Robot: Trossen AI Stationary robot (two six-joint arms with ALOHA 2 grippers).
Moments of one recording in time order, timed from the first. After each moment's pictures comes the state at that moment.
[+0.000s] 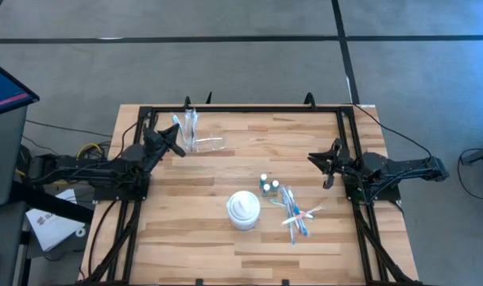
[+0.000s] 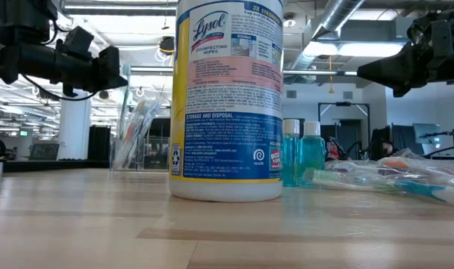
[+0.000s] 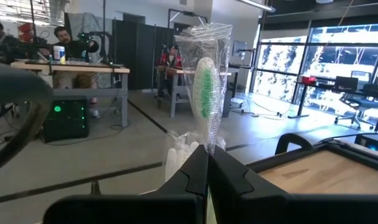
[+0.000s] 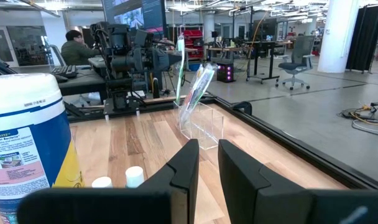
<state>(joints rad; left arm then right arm) 0.22 0.68 0.01 0.81 -0.81 -0.04 0.12 0.01 0.03 0.01 0.44 0.03</state>
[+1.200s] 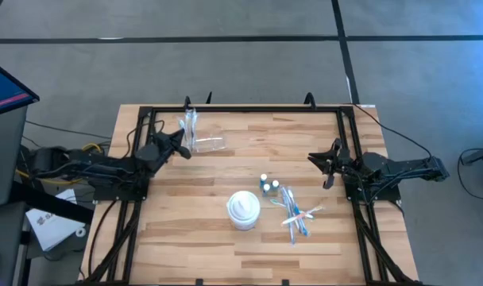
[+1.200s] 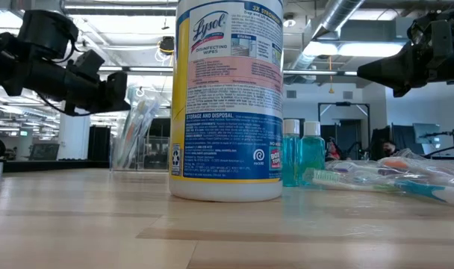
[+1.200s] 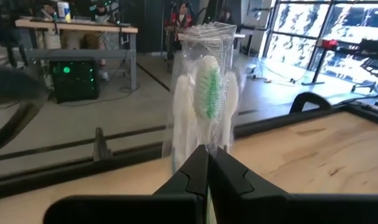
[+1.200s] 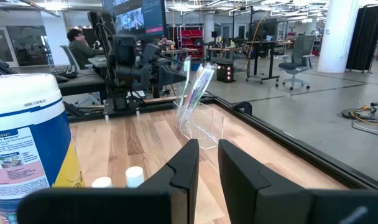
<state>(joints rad) 0.25 0.95 0.01 0.83 -0.82 -0.22 0.12 0.01 0.03 0.01 0.44 0.03</state>
